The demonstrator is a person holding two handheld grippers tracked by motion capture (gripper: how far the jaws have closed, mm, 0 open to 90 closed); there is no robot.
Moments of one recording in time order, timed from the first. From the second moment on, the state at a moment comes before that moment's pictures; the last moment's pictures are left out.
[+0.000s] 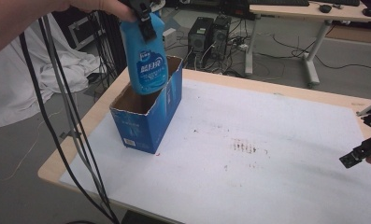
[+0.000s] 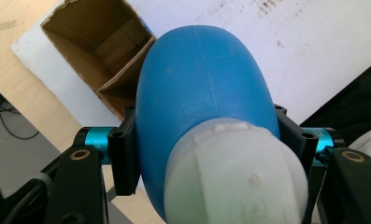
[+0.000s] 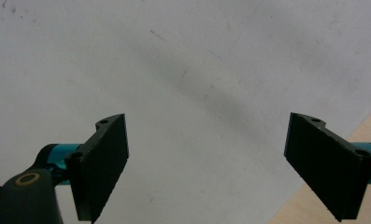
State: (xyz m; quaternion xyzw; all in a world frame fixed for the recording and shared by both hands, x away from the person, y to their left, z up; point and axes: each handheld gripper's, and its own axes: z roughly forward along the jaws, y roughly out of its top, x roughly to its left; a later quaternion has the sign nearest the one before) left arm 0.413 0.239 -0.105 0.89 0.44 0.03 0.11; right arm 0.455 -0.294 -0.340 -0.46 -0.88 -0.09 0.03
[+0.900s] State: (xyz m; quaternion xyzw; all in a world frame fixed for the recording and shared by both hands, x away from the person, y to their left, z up) left arm 0.415 0.257 -0.181 0.90 0.42 0.01 0.07; right arm 0.453 -0.298 -0.336 -0.46 -0.88 -0.09 0.02
